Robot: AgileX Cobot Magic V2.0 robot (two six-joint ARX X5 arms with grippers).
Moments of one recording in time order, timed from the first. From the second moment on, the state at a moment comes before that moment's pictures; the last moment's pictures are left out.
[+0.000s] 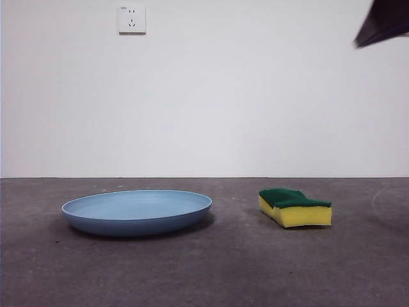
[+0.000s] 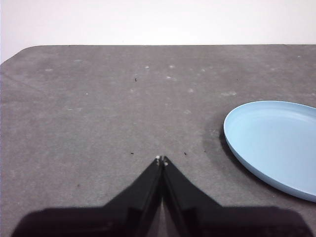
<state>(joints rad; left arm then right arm) -0.07 0.02 0.02 -0.19 -0.04 -0.04 0.49 0.72 0.66 -0.29 0.14 0.00</state>
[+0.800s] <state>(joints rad) -0.07 0.02 0.02 -0.19 -0.04 -0.04 0.13 0.00 0.07 -0.21 0.00 0.04</state>
